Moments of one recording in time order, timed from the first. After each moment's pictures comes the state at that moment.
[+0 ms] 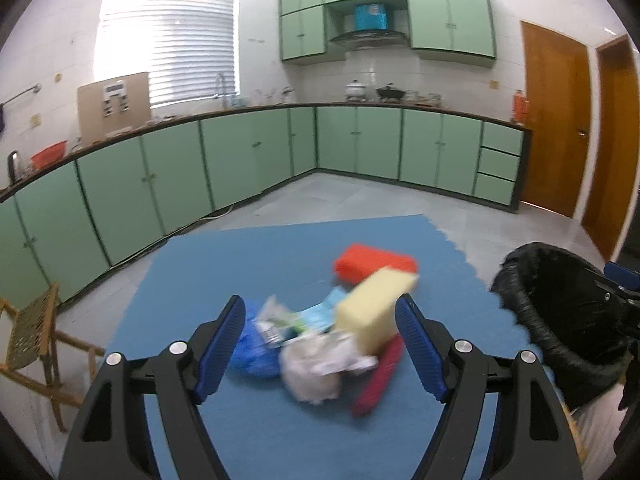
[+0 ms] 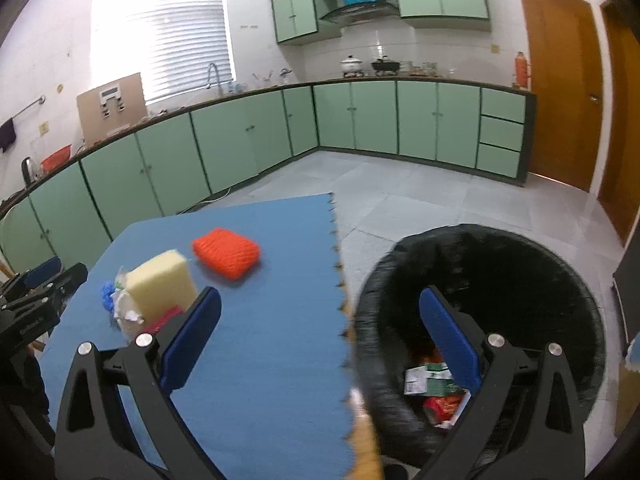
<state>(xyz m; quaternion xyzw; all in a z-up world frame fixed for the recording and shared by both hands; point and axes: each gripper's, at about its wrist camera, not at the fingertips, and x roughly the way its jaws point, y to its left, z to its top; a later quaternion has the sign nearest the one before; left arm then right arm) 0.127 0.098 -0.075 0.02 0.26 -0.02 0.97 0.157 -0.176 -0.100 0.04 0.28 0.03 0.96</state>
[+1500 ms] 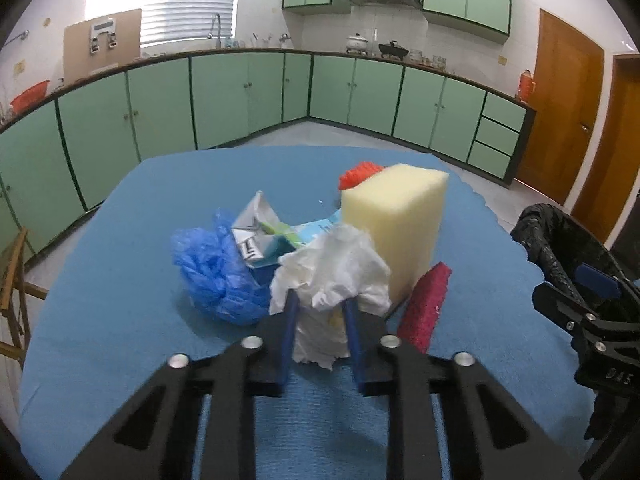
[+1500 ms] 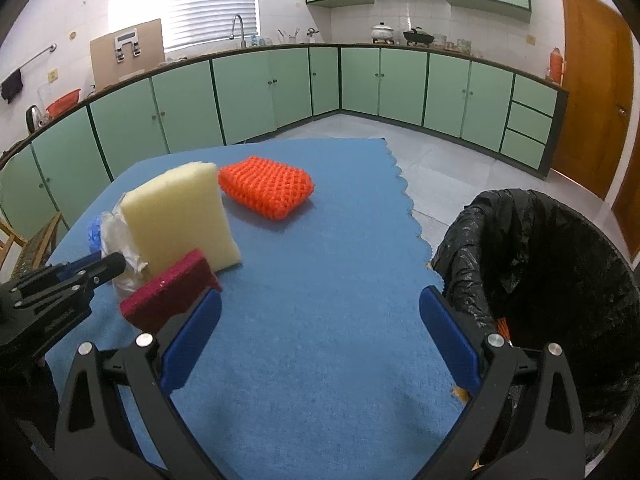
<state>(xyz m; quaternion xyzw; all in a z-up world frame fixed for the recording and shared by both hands) 0.162 0.113 -0.153 -0.02 0.34 -0.05 0.94 0.194 -0.108 -0.161 -0.01 0.34 0.06 0.94</state>
